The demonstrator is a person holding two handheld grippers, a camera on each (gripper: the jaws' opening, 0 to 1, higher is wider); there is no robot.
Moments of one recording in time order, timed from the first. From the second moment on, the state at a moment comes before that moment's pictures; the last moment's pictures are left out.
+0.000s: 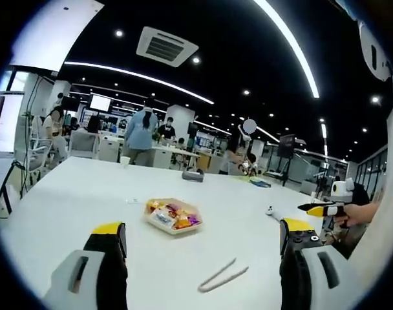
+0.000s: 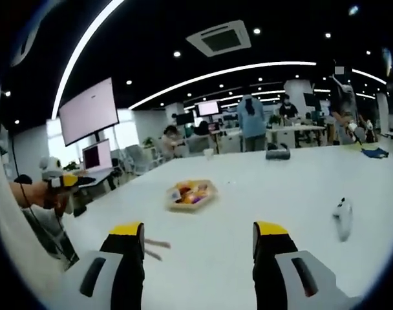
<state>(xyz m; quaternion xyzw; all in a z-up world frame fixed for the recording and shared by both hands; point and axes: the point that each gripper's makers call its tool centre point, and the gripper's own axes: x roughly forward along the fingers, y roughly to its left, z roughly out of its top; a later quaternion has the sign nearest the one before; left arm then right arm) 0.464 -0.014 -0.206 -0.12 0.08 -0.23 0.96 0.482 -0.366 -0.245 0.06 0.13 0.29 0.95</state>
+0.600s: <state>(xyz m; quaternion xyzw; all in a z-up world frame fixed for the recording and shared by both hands) 0.475 -0.053 -0.224 -0.12 0.10 -0.26 0.95 0.485 -0.382 -0.258 0.07 0.15 0.26 0.95</state>
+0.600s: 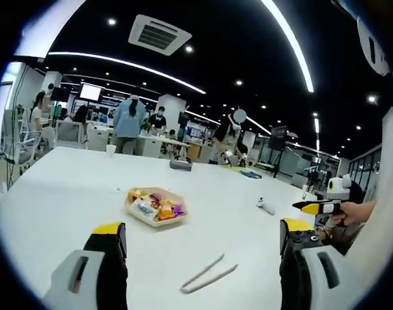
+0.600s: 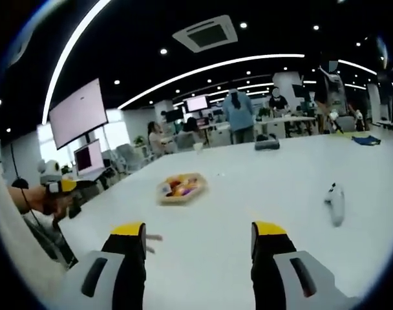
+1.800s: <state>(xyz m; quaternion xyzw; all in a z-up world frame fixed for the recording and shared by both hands) 0.472 0.027 -0.234 -0.16 0.09 -0.18 0.97 0.523 -0.327 -0.271 0.06 0.17 0.29 0.94</state>
